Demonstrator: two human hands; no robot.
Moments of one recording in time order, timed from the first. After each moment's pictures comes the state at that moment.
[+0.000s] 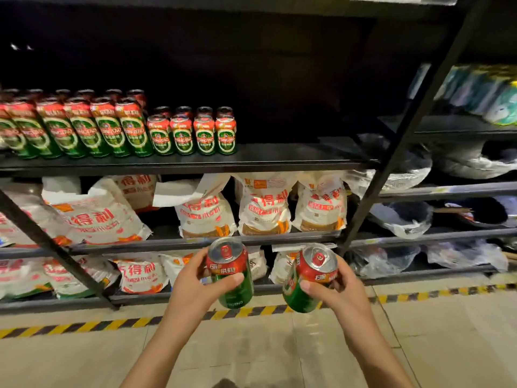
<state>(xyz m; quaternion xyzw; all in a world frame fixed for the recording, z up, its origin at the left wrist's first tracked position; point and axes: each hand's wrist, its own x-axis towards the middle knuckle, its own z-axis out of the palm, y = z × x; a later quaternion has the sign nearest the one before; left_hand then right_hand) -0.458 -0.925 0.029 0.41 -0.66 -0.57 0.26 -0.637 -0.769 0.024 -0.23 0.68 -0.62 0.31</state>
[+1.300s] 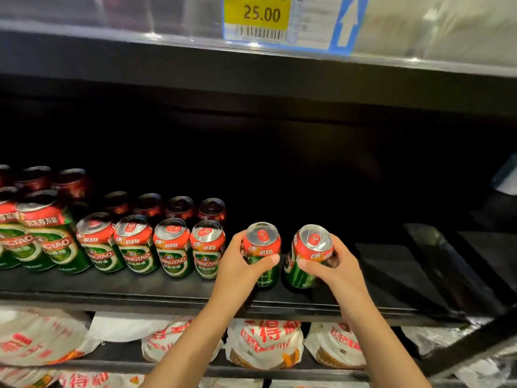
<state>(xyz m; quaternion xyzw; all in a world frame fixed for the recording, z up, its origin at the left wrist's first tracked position) -0.781 -1.228 0.054 0.36 -0.68 -0.56 0.32 -0.933 -1.119 0.059 -0.37 0.69 -0.57 0.25</state>
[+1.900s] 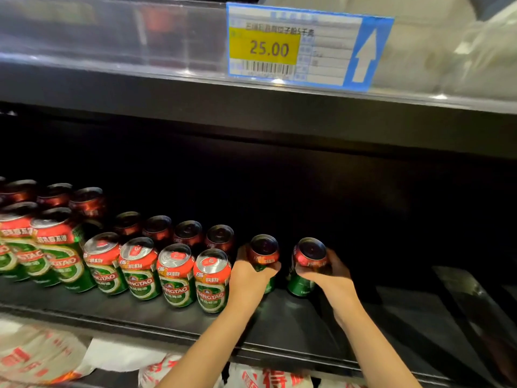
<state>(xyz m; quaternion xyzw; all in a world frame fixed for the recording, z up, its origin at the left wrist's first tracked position) -0.833 -1.275 0.042 0.45 -0.60 -0.54 0.38 -0.976 -1.200 0.039 -0.31 0.67 -0.61 0.29</state>
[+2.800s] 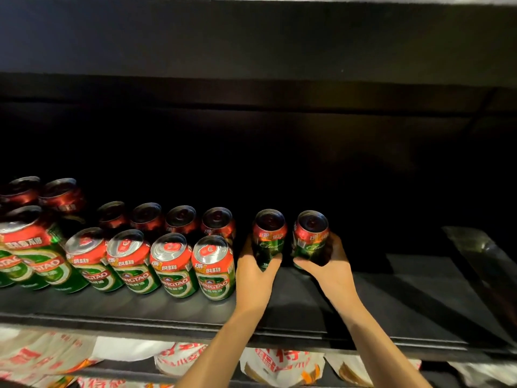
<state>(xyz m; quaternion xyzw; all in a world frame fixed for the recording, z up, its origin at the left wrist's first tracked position) -0.837 -1.280 -0.010 0.45 -0.68 -0.43 0.38 -0.978 -1.213 -0.022 -0.39 0.69 -0.58 0.17</state>
